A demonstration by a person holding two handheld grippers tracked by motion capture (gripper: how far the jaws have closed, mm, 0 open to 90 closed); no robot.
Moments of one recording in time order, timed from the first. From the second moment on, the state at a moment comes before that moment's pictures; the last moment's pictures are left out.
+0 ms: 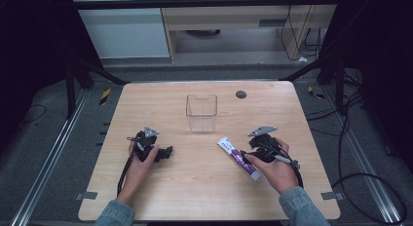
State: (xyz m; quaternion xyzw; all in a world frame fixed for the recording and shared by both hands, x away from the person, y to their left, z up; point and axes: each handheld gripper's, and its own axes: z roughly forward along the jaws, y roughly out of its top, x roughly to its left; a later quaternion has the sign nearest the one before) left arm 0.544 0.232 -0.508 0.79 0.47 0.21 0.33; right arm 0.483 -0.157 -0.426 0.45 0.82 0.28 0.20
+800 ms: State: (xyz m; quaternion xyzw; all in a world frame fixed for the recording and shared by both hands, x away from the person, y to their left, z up) left arm 0.544 0.232 -0.508 0.79 0.48 0.21 0.33; right arm 0.527 -0.102 -0.439 0.41 0.87 0.23 0.14
